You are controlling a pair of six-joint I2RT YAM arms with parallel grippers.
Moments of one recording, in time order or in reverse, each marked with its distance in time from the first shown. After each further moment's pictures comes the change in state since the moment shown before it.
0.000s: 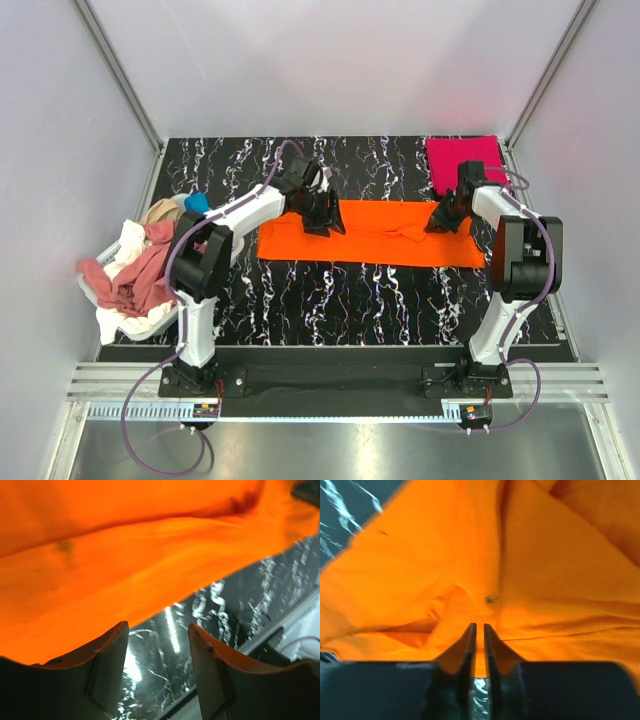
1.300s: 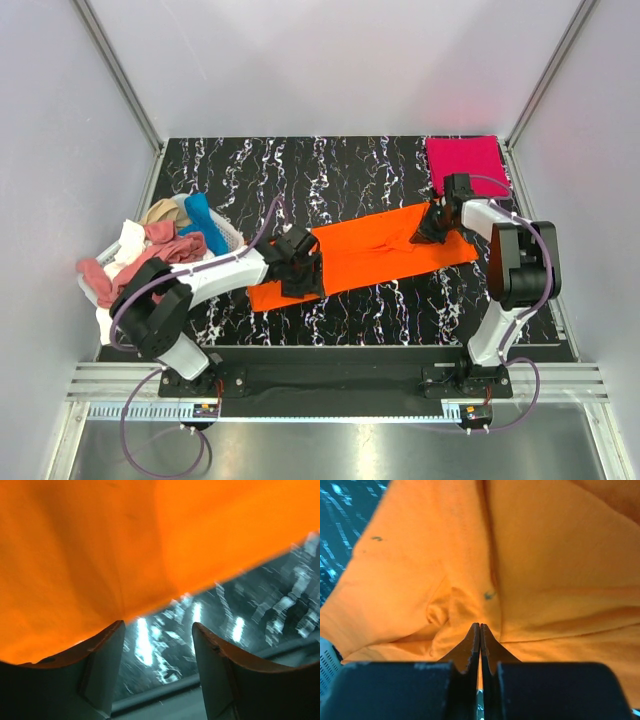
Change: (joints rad) left arm -0.225 -0.439 -0.661 0.067 -0.355 -0.234; right arm 0.076 -0.049 -0.185 0.152 -0.094 -0.068
